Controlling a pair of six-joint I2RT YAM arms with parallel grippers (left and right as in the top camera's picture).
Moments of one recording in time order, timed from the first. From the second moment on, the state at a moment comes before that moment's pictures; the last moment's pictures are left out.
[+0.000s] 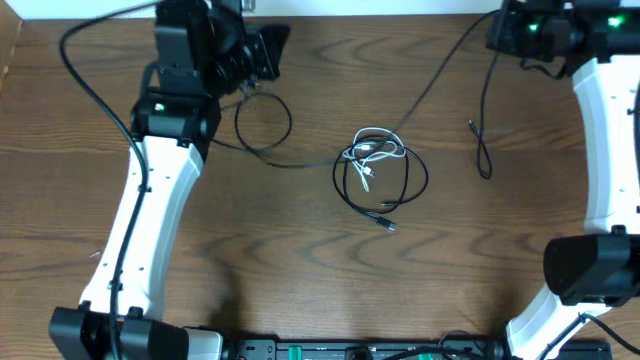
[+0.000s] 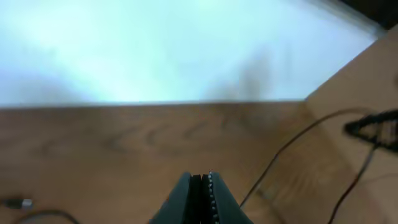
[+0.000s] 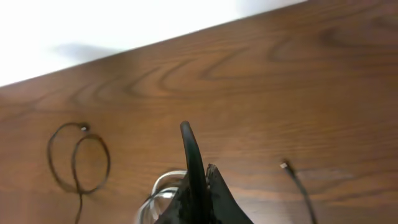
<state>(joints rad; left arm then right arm) -0.14 1.55 1.50 -0.32 0.47 -0.33 -0.02 1.90 2.09 -1.04 -0.28 0.27</state>
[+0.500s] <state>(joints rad) -0.14 1.54 1.63 -0.51 0.38 -0.34 -0.39 1.90 2.09 -0.81 -0.13 0.12</state>
